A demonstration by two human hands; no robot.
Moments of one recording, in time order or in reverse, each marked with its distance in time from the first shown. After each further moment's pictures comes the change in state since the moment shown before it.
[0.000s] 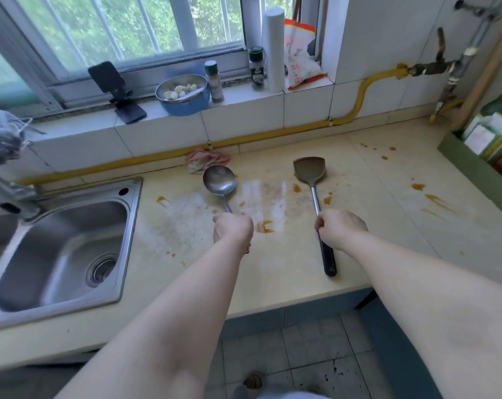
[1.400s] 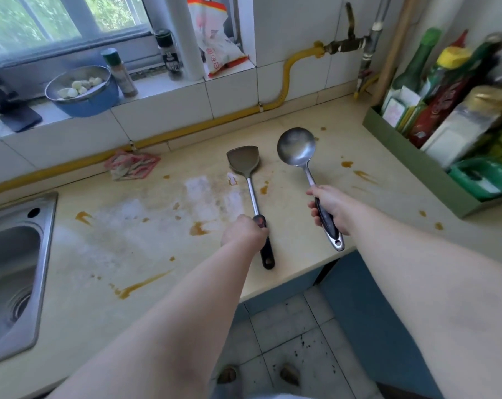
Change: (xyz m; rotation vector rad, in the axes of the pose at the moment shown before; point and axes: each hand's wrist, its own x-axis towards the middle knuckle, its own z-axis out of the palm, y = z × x) left_hand -0.050 0.015 0.131 0.690 -0.347 0.334; right_hand 0.005 0.101 -0.038 1.328 -0.087 0.459
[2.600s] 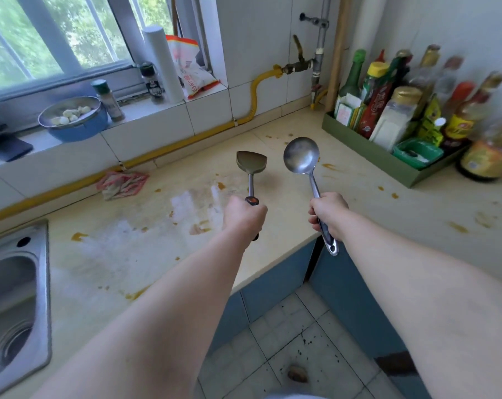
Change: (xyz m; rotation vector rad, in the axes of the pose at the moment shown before) left_hand -0.070 0.000 -0.034 -0.537 -0.009 0.193; right_hand -0.079 0.049 0.009 -0.011 0.367 -0.120
